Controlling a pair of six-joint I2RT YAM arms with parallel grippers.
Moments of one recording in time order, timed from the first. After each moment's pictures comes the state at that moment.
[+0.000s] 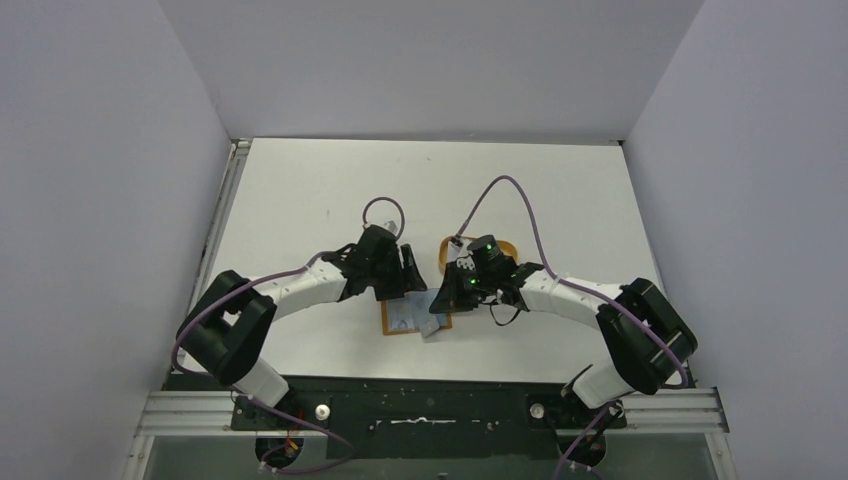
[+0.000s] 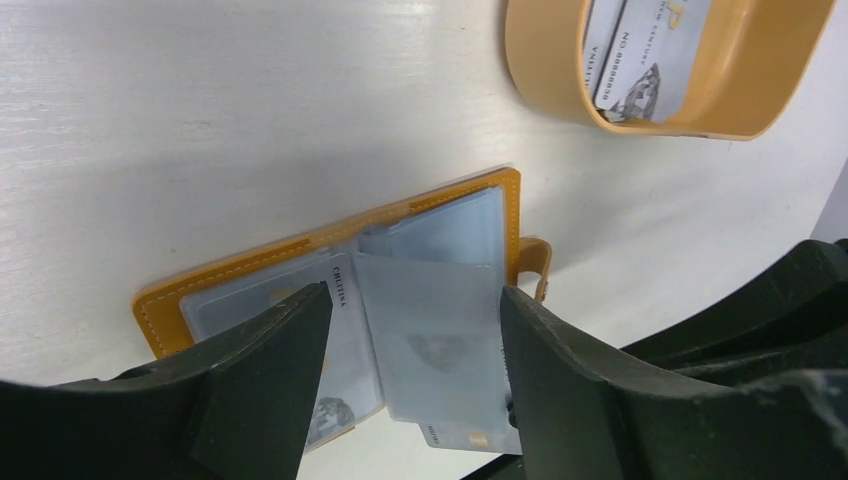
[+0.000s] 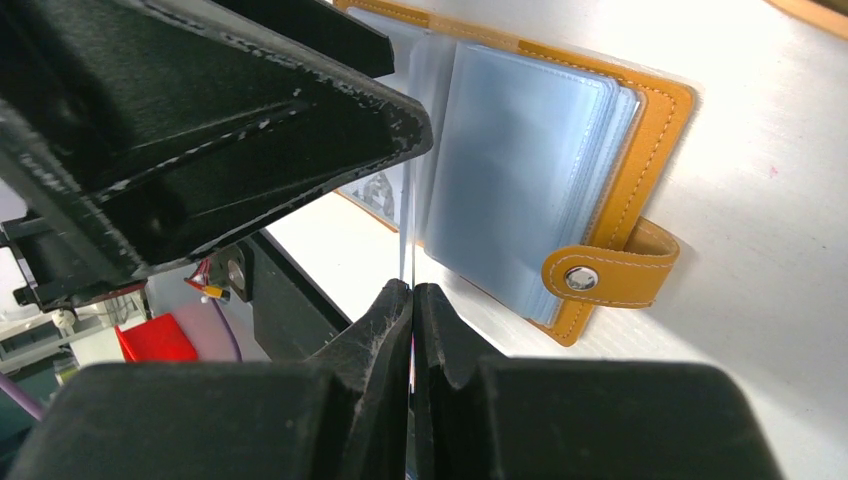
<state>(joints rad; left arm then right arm) -0.67 1.57 0.82 -0.13 0.13 -0.88 0.68 1.50 0.72 -0.07 -0.47 0.71</state>
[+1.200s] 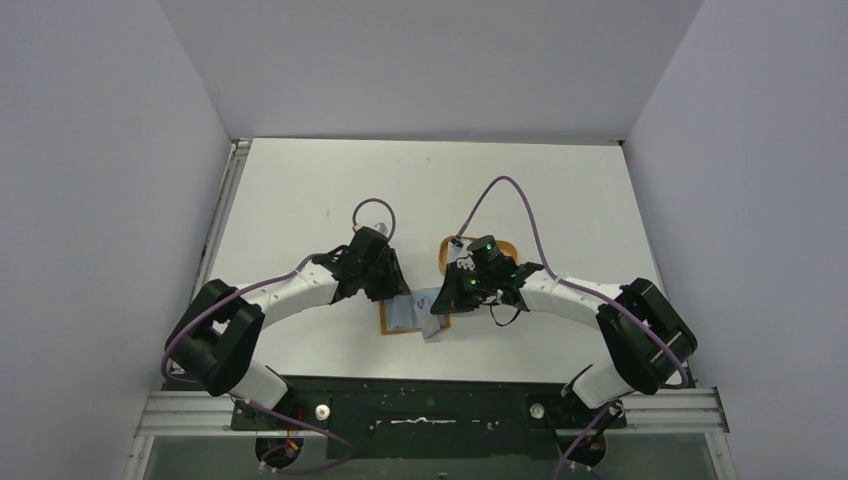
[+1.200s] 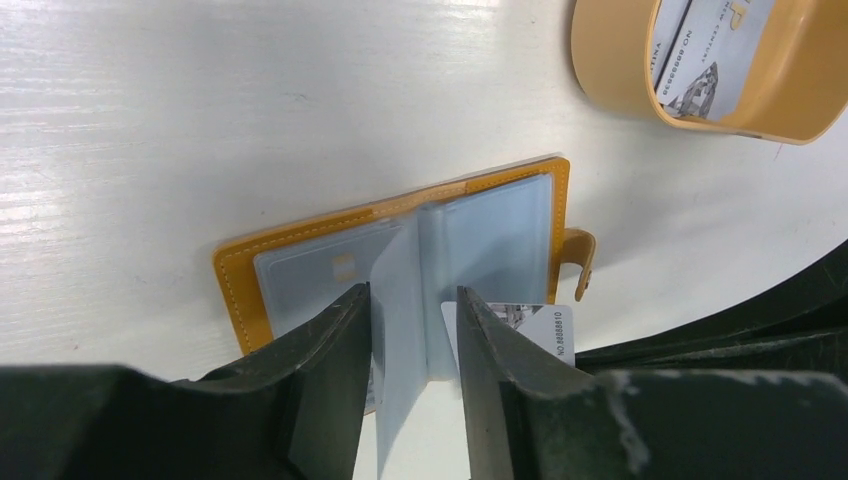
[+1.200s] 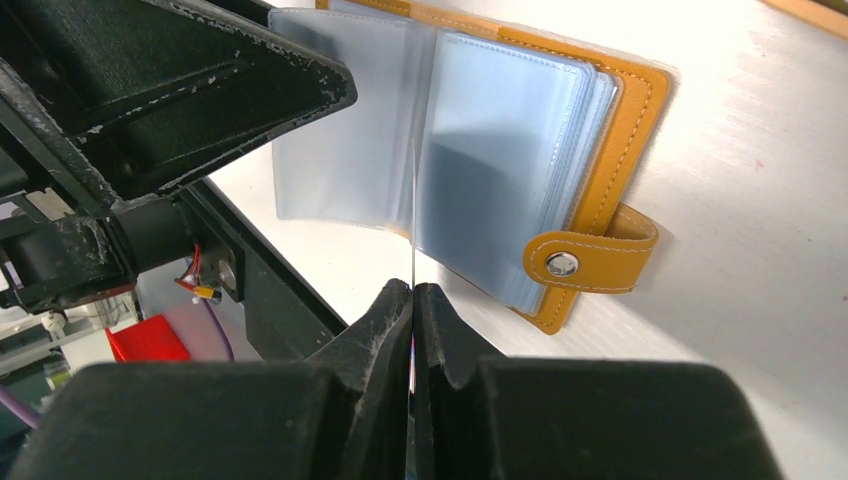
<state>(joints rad) -0.65 1.51 0.79 -0.21 0.09 -0.85 0.68 1.50 0.72 -0.08 -0.46 0.70</state>
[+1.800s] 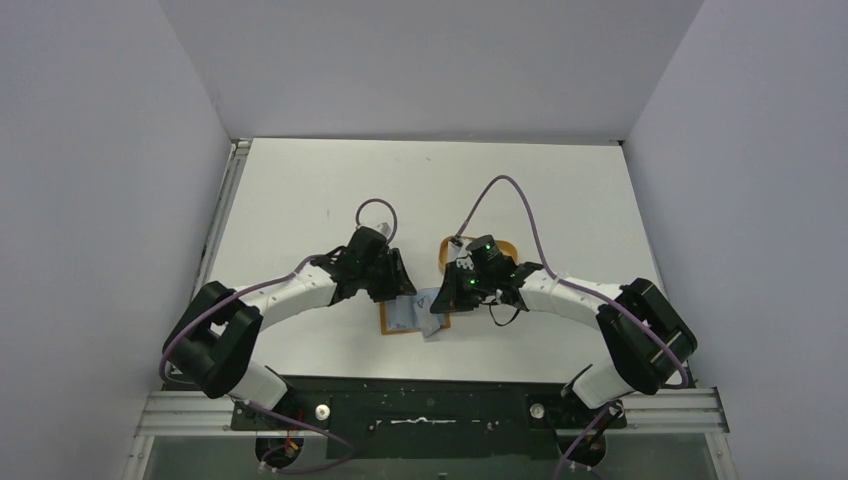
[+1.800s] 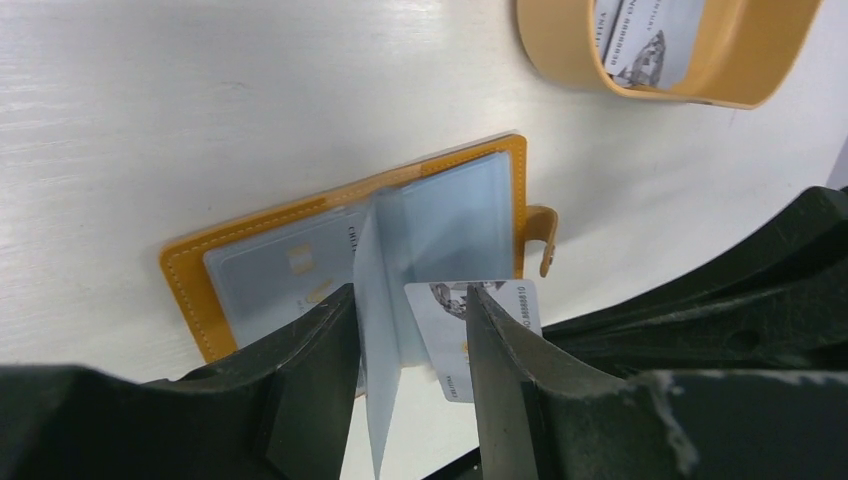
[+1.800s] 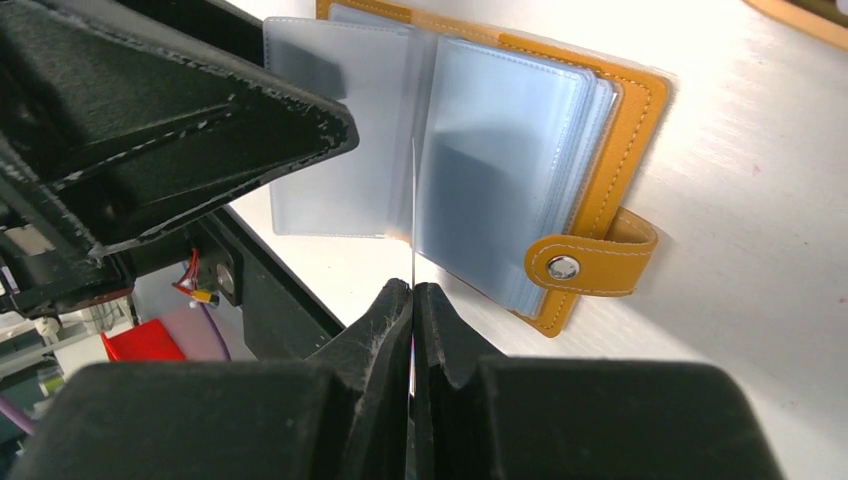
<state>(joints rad) -0.65 1.50 0.78 -0.17 0.15 -0.85 0.68 1.50 0.73 -0.09 -0.45 0.70</state>
